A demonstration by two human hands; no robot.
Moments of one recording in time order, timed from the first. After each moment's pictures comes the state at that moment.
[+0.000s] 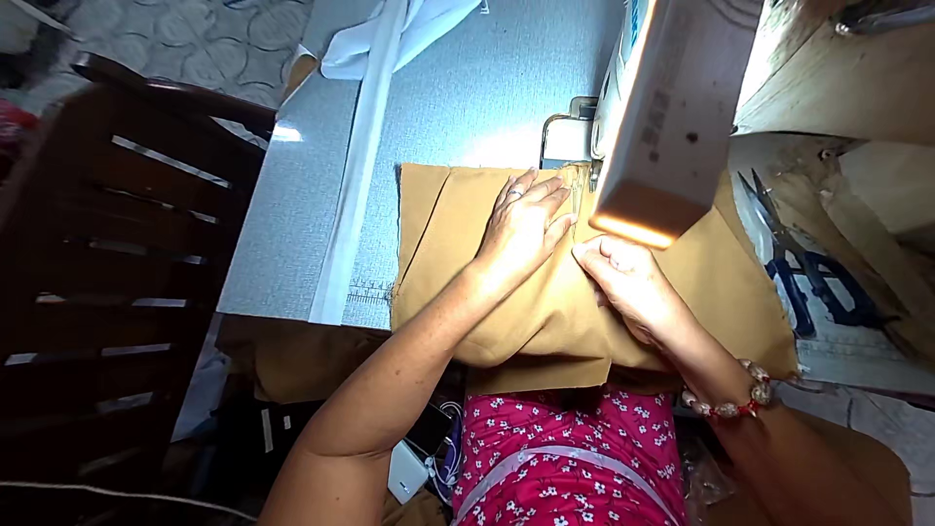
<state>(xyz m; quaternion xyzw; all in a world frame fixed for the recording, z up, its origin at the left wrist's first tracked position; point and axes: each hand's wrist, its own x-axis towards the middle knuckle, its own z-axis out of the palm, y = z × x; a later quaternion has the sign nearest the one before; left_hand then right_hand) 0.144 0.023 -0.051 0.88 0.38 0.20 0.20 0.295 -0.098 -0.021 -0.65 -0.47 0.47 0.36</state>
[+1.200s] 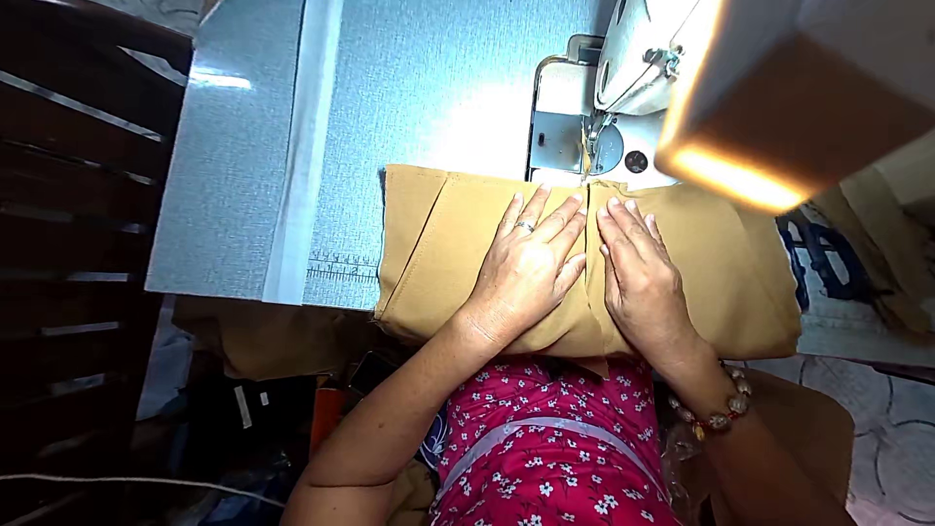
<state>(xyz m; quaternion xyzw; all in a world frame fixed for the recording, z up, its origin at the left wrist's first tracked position) 0.137 -0.049 -0.058 0.90 0.34 0.18 0.18 0.302 -0.119 -0.073 -0.65 -0.71 0.02 0.28</state>
